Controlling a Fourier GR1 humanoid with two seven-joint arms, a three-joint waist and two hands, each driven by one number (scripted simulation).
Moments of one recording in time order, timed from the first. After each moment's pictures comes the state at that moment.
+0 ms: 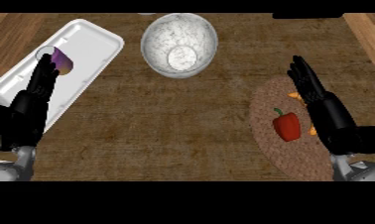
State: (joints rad) left arm -0.10 0.59 -0.22 -1.59 0.28 0.43 0.05; right arm -0.12 -0.52 0.31 -1.70 -0.31 -0.23 -0.01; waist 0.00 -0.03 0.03
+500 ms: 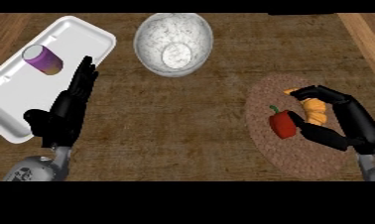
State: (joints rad) left arm -0.14 0.45 -0.31 -1.59 0.28 0.40 0.04; right arm -0.09 -0.65 0.27 -1.54 -0.18 -0.13 -0.16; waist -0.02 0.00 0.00
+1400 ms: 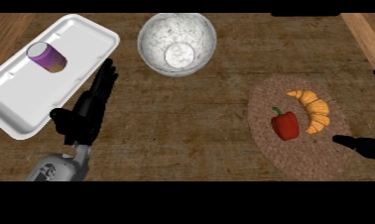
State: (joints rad) left arm -0.16 0.33 -0.32 -1.54 0.24 0.34 0.03; right arm 0.06 -0.71 -0.01 -1.65 -0.22 -0.15 -0.26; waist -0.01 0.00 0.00
